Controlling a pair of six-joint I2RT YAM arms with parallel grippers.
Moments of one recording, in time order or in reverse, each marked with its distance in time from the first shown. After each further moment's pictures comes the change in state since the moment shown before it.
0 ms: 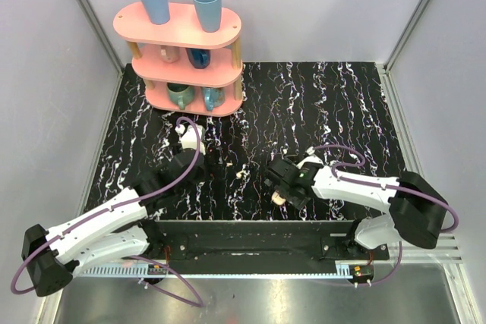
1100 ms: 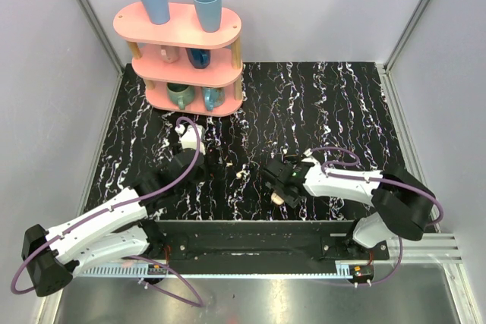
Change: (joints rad) left arm 0.000 0.000 0.000 0.000 -0.003 0.000; right arm -0.012 0.104 -0.012 0.059 0.002 0.051
